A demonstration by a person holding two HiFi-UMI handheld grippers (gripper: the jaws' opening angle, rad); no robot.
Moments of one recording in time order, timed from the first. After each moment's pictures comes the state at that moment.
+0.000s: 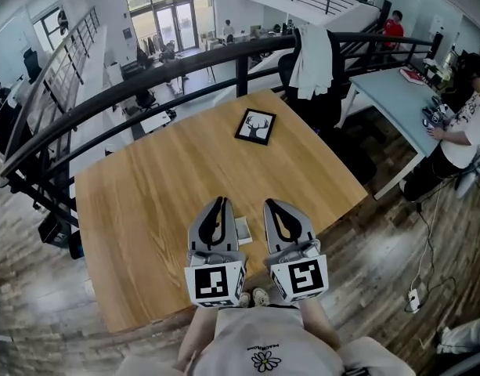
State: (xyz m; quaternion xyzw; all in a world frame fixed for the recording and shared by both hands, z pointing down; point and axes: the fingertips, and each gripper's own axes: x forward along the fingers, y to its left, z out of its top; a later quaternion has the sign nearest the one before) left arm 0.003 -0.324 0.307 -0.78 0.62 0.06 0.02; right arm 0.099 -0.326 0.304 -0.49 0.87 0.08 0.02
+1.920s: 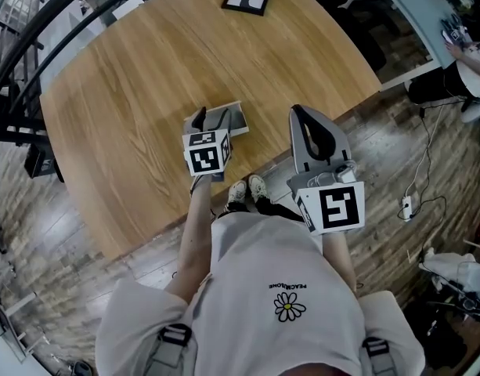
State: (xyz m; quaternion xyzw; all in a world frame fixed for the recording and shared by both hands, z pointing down) left arm -0.010 -0.376 0.614 -0.76 0.57 -0.18 -0.27; right arm 0.136 -0.322 0.368 -0.51 0.86 0.04 -0.08
